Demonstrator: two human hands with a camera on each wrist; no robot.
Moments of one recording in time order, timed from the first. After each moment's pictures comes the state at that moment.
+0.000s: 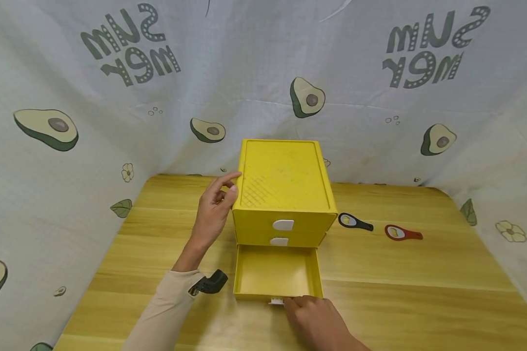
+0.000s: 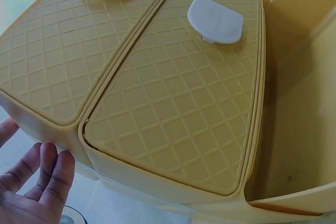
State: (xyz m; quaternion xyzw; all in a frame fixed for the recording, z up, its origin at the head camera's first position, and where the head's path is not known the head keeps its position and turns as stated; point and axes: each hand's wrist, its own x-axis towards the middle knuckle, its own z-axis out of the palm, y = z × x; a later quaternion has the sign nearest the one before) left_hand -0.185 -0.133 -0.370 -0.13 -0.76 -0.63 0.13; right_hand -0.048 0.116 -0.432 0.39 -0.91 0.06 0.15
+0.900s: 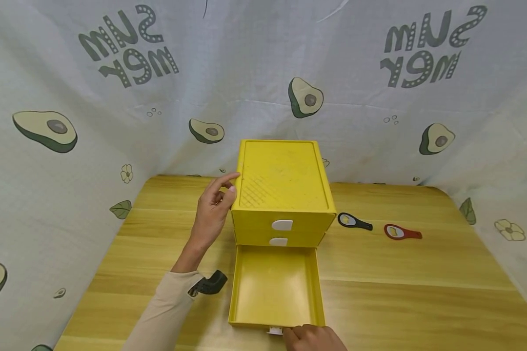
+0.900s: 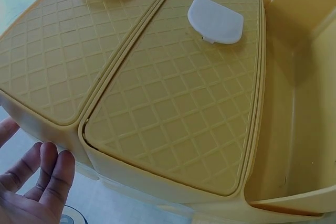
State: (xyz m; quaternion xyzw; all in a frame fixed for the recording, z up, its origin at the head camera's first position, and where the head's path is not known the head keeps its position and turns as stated) left_hand -0.185 -0.133 -0.370 -0.14 -0.75 -0.63 0.13; right_hand -0.013 0.119 -0.438 0.40 -0.90 0.08 0.13
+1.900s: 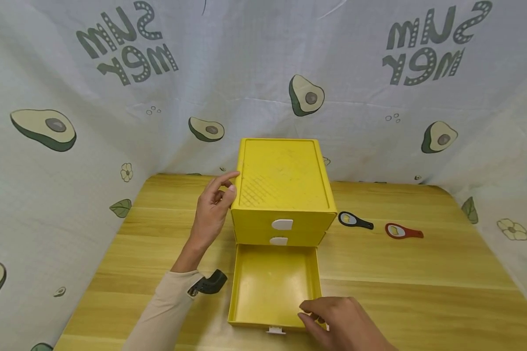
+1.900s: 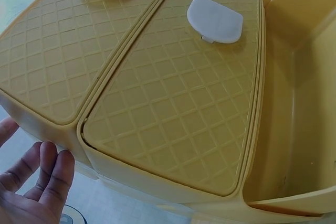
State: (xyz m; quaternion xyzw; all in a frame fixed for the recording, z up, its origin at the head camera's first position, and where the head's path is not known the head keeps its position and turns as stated) left_hand -0.185 -0.133 -0.371 -0.14 -0.75 -0.63 0.13; right_hand -0.041 0.149 -0.394 0.36 -0.89 0.26 0.09
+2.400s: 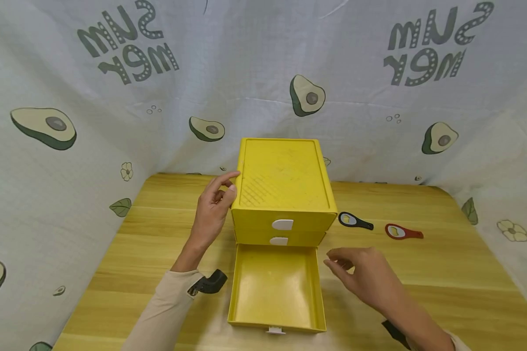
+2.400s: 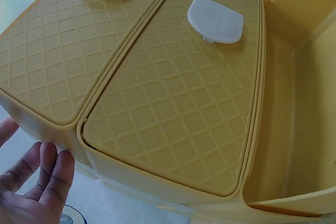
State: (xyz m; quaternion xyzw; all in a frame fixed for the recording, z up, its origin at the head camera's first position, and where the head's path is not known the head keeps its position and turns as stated) left_hand -0.185 -0.132 -0.370 -0.14 -0.75 -0.63 0.13; right_hand -0.105 0.192 -0.381 0.27 -0.92 0.23 0.16
